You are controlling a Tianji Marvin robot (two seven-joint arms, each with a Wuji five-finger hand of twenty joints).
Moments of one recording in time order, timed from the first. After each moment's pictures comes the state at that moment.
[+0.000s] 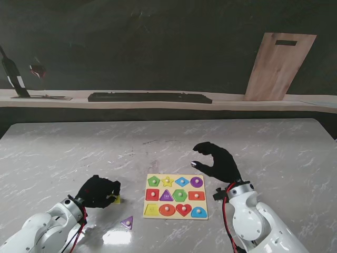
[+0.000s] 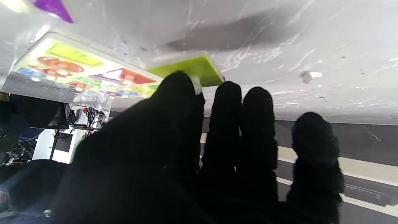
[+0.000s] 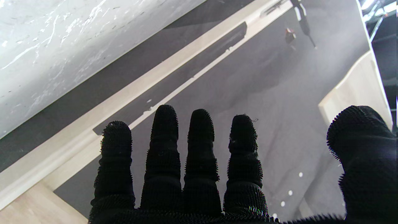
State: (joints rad) left arm 1.67 -1.03 -1.30 -1.48 1.09 -0.40 0.18; right arm -1.56 -1.18 1.23 -1.47 -0.56 -0.30 -0.38; left_hand 0.92 -0.63 0.79 -0.17 0.70 0.11 1.06 0.39 1.03 0.19 0.61 0.85 0.84 0.20 0.94 0.83 0.46 0.56 1.41 0.73; right_hand 0.18 -0.47 0.71 -0.08 0.39 -0.16 0.81 0.48 0.60 -0.01 0.75 0.38 0.65 0.06 0.50 0.51 0.23 0.26 0.91 0.48
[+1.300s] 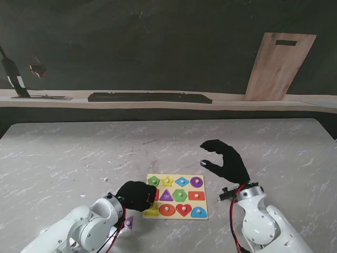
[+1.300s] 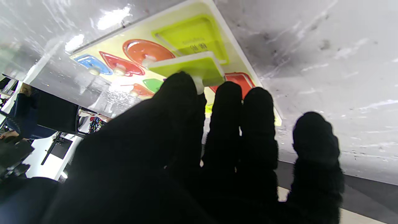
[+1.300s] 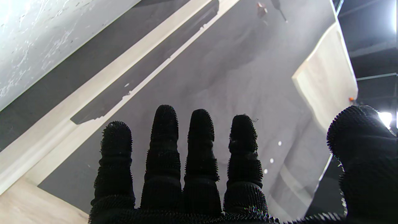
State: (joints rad) left arm 1.52 -1.05 -0.95 -1.62 0.85 -0.04 -0.11; right arm -1.60 -1.18 1.31 -1.47 -0.49 -0.48 -0.38; left_hand 0.92 -0.64 0.81 -0.17 0.70 0.13 1.06 0.39 1.03 0.19 0.63 0.85 0.84 0.20 0.95 0.83 0.47 0.56 1.41 0.73; right_hand 0.18 -0.47 0.71 -0.08 0.39 -0.16 0.81 0.48 0.60 -0.01 0.75 0.38 0.65 0.06 0.50 0.51 0.23 0.26 0.91 0.48
